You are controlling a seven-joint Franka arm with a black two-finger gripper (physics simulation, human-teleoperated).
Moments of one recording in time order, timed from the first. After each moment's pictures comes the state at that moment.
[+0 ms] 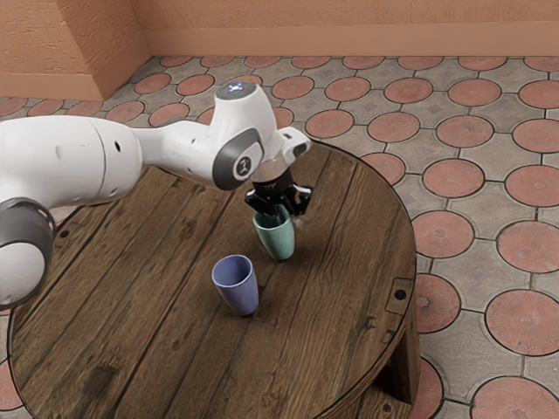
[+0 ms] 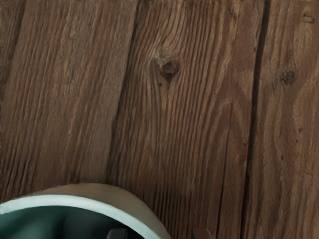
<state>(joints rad) -0.51 0.31 0.22 -1.91 -0.10 2.31 -0.43</state>
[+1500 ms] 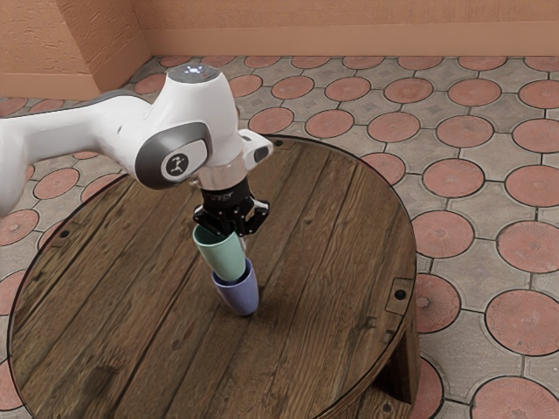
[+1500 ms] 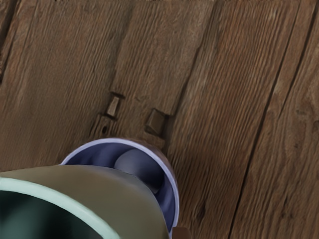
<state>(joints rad) -0.50 -0.15 0.10 -2.18 0.08 1.99 -0.79</state>
